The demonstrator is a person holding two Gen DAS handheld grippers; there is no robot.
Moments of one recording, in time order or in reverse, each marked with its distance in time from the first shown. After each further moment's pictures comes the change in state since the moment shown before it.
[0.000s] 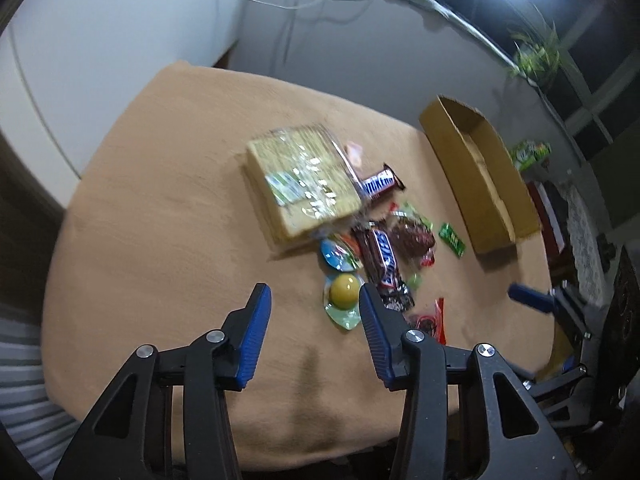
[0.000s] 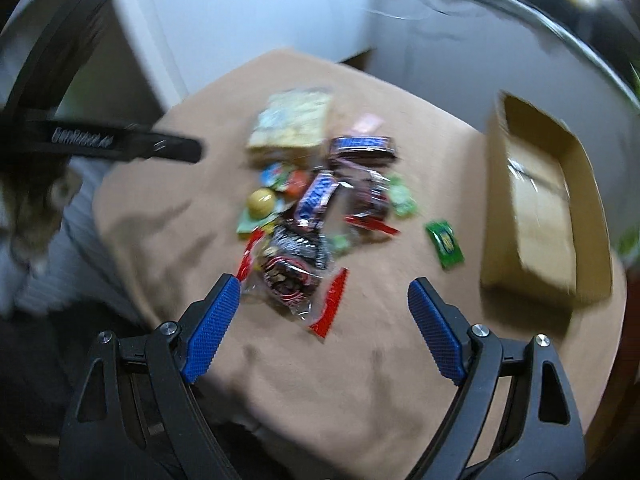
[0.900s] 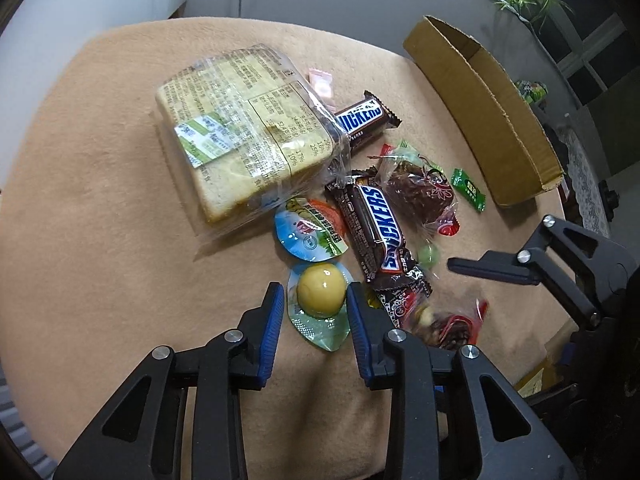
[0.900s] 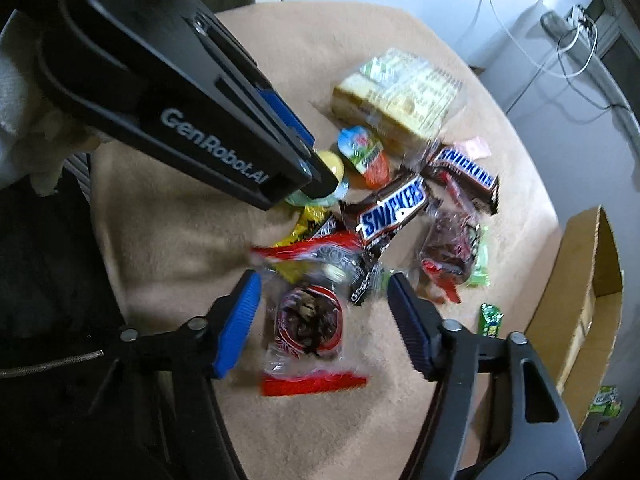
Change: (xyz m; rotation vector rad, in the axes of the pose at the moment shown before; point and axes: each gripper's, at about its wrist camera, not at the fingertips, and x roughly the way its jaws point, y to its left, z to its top) left arm 0.075 -0.016 0.002 0.115 0.157 -0.028; right arm 0.078 0.035 0.013 -0.380 0.148 0.044
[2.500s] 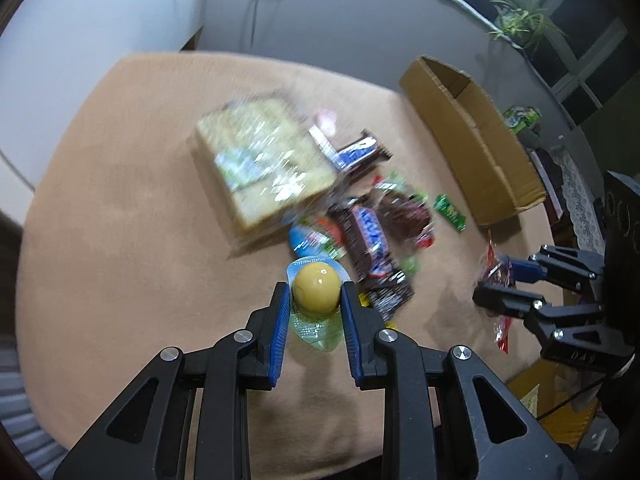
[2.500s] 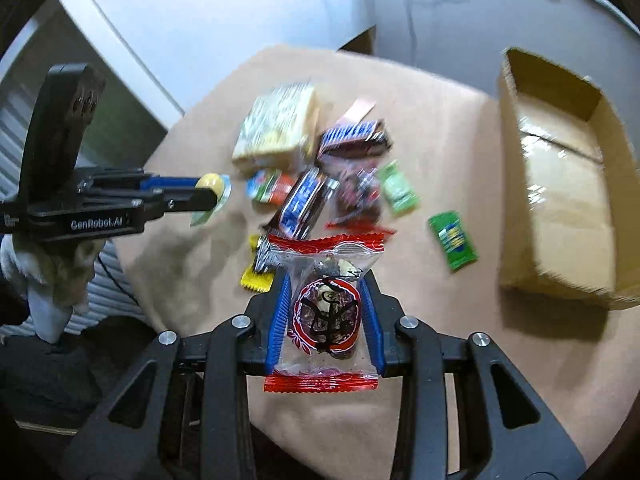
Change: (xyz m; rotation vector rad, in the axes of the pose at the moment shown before) left arm -0.051 0.002 -0.009 -0.018 -0.112 -0.005; right arm -0.073 -0.093 -0.053 0.623 -0.192 0.121
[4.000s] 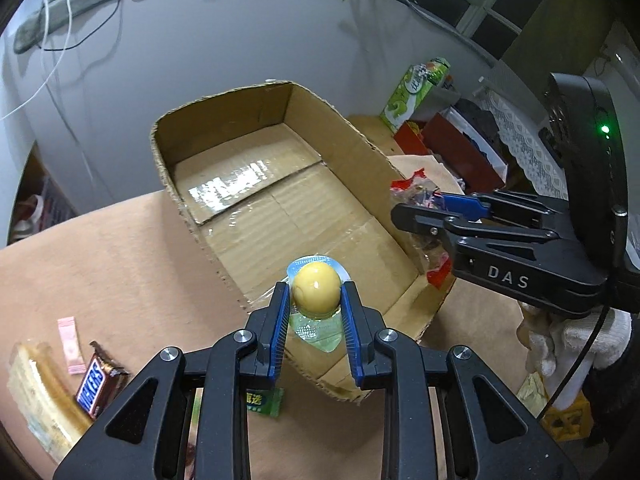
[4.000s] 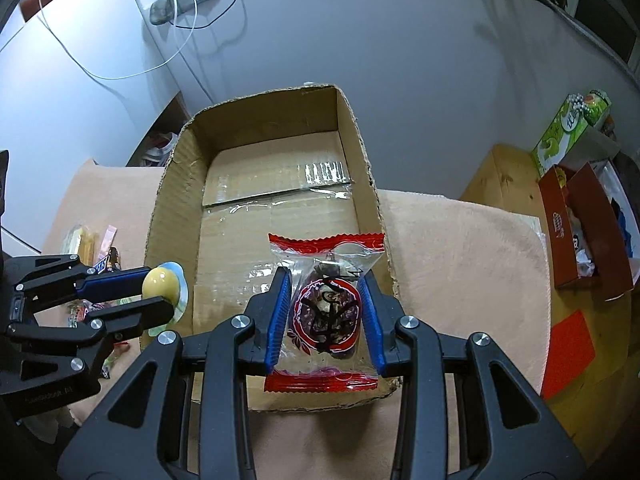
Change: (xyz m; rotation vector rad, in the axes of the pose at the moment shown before) left arm 0.093 -0.202 0.113 0.351 0.018 -0.168; right arm -0.038 -0.206 0.026 0.342 -0.083 -0.337
